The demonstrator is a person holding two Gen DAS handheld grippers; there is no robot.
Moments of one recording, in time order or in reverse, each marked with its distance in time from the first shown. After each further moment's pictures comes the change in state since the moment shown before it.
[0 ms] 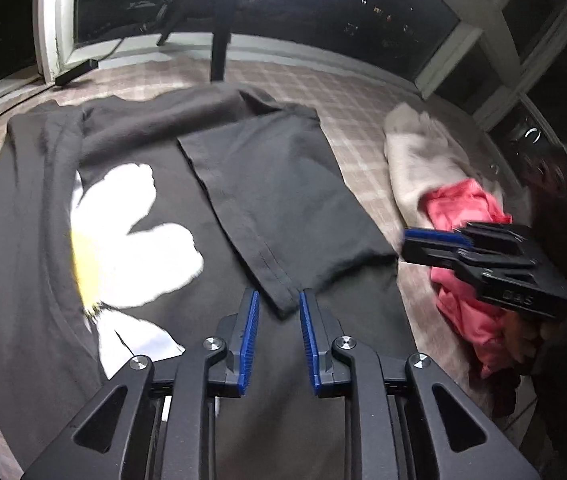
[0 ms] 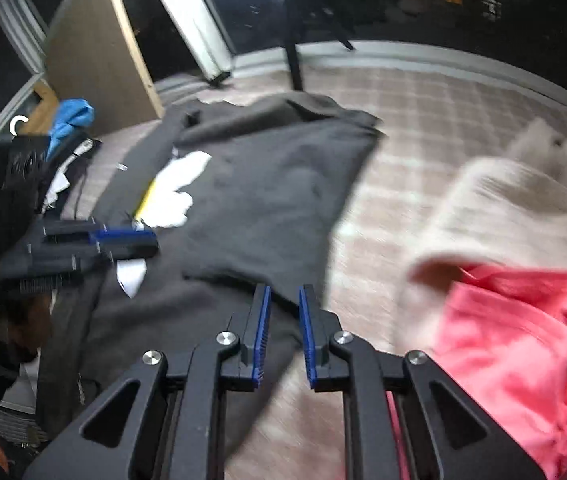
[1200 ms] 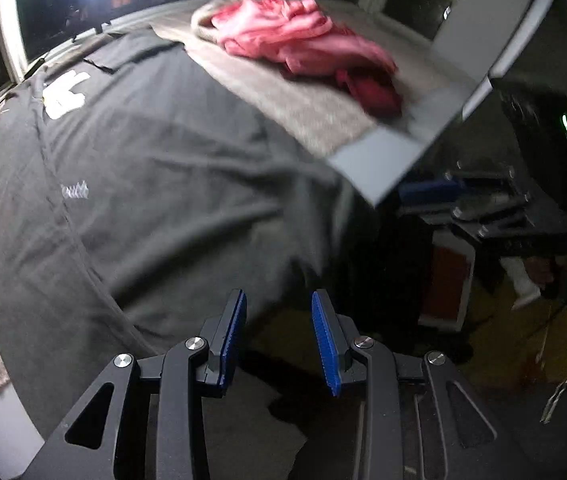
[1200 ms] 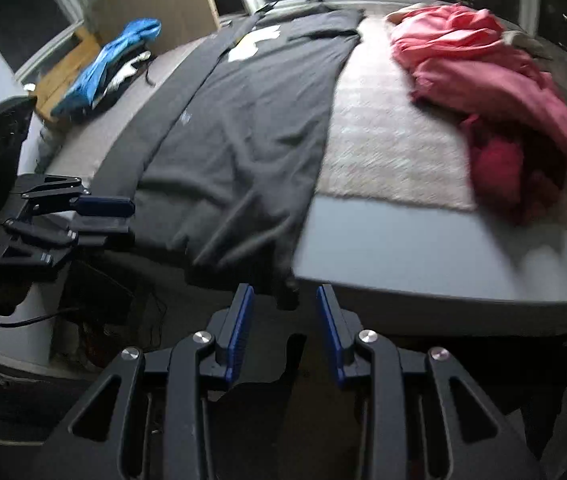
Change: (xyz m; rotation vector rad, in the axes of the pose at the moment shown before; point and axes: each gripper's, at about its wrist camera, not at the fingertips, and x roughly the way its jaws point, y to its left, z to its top) left arm -0.114 -0.143 -0.327 0.383 0.115 0.015; right arm -0.153 0.151 -0.335 0.052 0.025 -0.113
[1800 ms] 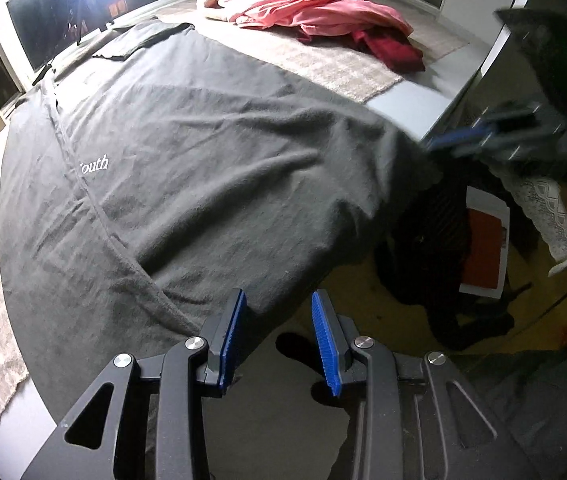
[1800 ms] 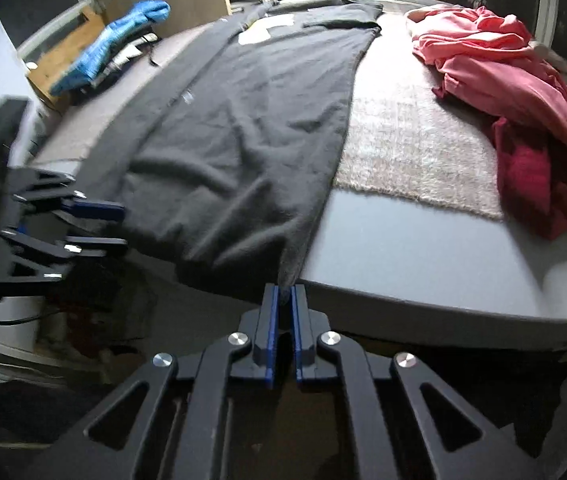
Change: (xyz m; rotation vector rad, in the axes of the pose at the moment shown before) left arm 0.007 0.011 -0.024 0.073 0.046 0.096; right arm 0.001 0.003 0.005 -0.036 0.002 0.019
